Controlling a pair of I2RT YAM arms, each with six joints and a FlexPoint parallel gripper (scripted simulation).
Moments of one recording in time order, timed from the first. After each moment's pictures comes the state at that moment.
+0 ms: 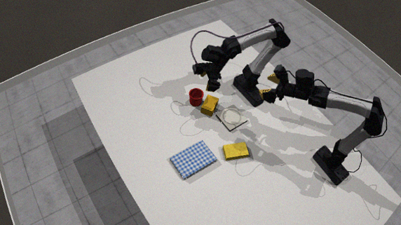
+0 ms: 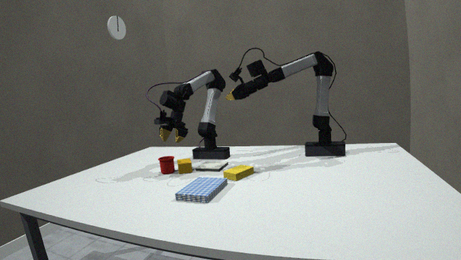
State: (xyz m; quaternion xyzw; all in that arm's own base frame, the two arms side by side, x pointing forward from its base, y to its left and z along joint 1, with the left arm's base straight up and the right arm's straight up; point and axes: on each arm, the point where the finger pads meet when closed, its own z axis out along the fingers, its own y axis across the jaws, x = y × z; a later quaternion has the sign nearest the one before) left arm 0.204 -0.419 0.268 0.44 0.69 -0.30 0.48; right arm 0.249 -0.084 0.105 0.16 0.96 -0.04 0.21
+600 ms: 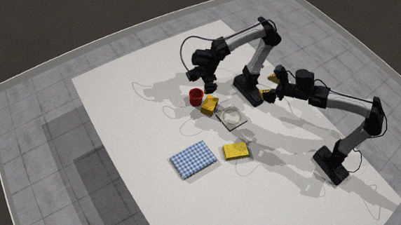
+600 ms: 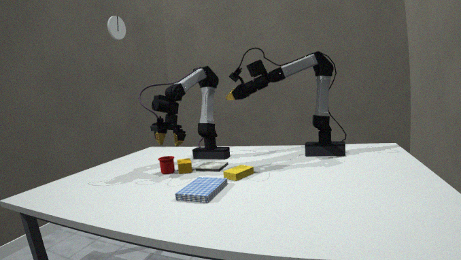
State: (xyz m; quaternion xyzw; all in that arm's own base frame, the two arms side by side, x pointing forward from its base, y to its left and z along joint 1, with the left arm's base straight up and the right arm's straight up) left arm 0.204 -0.419 0.268 0.44 0.70 -0.30 0.48; right arm 0.265 -0.087 0.090 0.08 0.99 -0.03 0.13
